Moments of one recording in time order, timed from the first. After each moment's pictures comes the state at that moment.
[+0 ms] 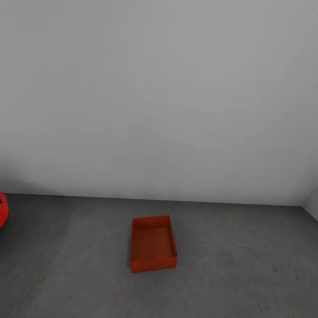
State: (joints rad) left arm -0.26 0.09 -0.07 -0.01 0.34 -0.09 0.16; right arm -0.13 0.03 0.35 0.03 -0.26 -0.21 -0.06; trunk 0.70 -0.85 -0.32
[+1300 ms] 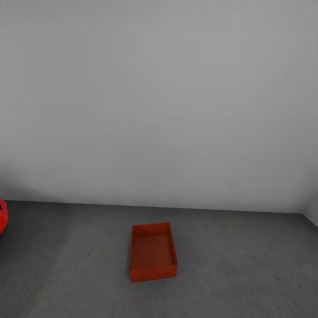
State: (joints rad) left arm -0.20 0.08 -0.07 -0.02 0.34 -0.09 0.12; right arm -0.13 0.03 0.35 0.03 -0.26 -0.21 -0.05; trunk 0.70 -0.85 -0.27
